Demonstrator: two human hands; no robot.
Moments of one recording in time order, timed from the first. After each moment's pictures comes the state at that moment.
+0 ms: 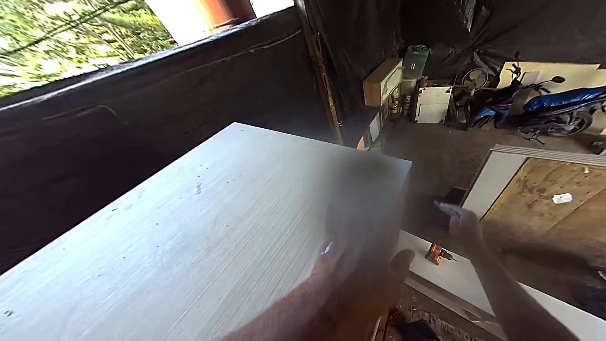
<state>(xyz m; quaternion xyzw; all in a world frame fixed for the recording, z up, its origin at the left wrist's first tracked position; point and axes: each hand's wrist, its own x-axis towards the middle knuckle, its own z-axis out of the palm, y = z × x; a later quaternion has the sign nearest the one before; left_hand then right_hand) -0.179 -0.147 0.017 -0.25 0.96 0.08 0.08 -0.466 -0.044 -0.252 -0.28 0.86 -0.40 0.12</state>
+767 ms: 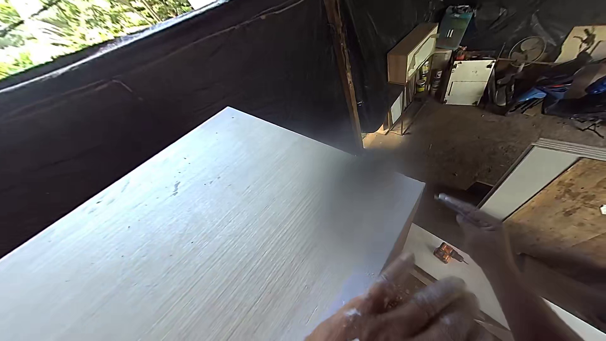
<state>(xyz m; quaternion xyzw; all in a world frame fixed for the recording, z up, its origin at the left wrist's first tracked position) -0.191 -0.134 0.011 0.09 0.99 0.11 0.00 -0.459 -0.069 -0.195 -0.44 0.67 -0.60 0.06</state>
